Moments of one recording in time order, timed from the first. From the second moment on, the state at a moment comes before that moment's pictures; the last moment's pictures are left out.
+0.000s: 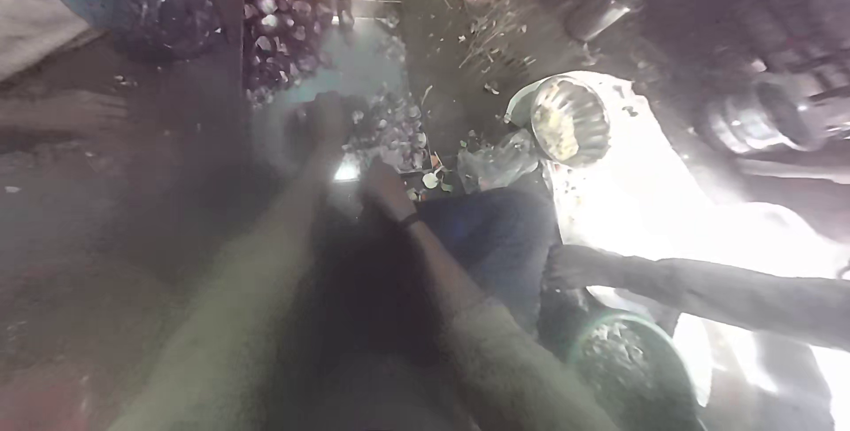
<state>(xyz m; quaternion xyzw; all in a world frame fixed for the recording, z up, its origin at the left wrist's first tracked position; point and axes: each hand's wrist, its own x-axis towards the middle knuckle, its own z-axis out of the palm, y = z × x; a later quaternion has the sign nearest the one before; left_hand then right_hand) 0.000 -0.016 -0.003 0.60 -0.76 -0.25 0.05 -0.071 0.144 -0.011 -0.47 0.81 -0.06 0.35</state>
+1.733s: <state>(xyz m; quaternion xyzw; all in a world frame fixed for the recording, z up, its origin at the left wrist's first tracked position) -0.052 0.044 0.052 0.38 -0.91 -0.05 0.18 -0.137 0.201 0.003 -0.33 0.82 -0.30 0.36</state>
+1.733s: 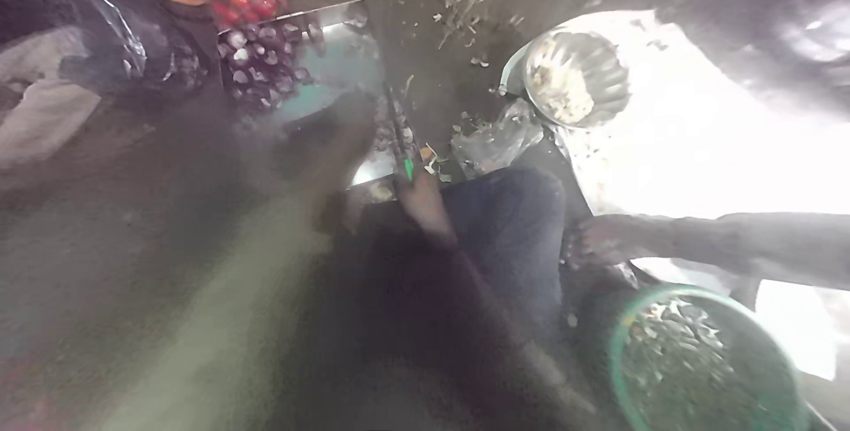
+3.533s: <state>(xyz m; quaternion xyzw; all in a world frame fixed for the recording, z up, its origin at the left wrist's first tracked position) -0.014 0.055 0.051 0.58 -0.79 -0.11 0.16 -0.114 0.116 -0.018 -0.50 0.79 -0.05 0.34</state>
